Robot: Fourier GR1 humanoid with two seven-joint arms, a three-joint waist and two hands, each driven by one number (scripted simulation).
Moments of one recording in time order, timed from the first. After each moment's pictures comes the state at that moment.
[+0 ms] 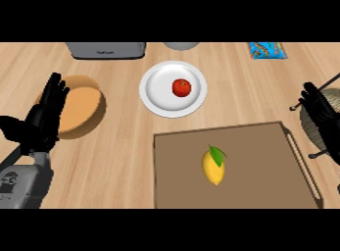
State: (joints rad) left arm -0.23 0.26 0.04 -1.37 0.14 0.14 -0.04; right arm -0.13 -0.48 0.02 -1.47 -0.21 0.03 0.04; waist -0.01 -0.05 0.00
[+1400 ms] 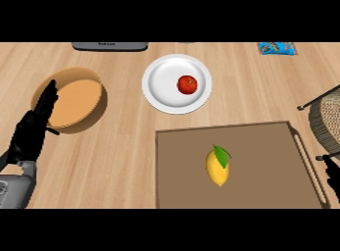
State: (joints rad) left arm -0.17 0.37 -0.04 -1.43 -0.06 0.17 0.05; right arm 0.41 -0.43 0.26 -2.20 0.43 -0.37 0.80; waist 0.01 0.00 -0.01
